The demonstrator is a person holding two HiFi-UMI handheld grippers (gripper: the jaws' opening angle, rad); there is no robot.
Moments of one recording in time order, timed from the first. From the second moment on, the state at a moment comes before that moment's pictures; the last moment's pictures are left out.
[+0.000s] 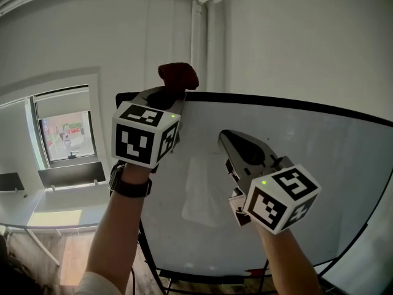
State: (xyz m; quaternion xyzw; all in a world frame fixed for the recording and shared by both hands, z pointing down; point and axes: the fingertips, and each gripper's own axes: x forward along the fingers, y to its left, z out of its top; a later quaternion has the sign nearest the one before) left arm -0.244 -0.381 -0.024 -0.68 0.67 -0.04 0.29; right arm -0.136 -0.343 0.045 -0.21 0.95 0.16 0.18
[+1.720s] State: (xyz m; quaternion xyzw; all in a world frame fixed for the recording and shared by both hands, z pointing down) left arm -0.006 -0.452 -0.029 -0.73 0.60 -0.07 0.33; right arm 0.077 -0.416 0.050 -0.32 0.92 0.18 0.15
